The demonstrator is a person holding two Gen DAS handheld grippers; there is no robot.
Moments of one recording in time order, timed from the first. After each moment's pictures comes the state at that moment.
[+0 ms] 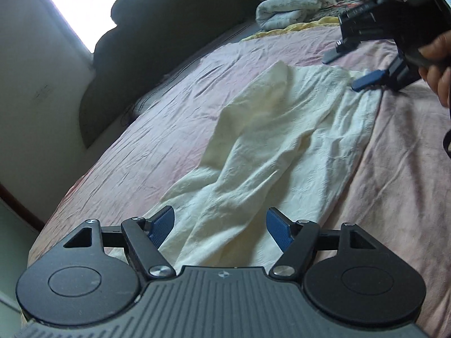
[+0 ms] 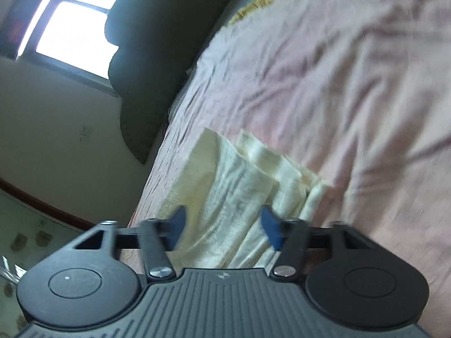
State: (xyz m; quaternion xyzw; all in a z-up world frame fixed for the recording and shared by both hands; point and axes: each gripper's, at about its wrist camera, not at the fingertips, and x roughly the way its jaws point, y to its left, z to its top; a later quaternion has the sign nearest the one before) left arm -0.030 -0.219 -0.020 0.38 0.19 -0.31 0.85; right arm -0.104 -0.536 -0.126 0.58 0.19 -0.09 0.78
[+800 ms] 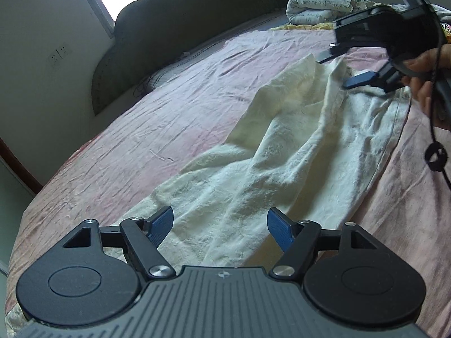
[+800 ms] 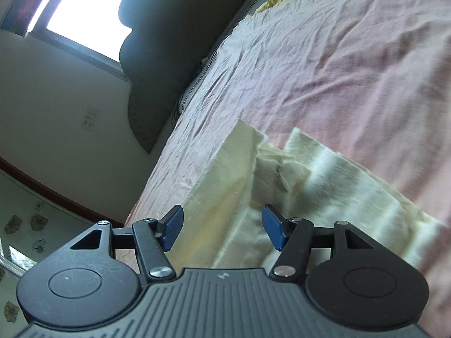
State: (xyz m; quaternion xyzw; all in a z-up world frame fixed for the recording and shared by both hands) left arm -0.003 -0.198 -0.015 0.33 0.24 -0.29 0.87; right arm -0.035 -0.524 -0.117 0.54 0.20 -0.08 0.81
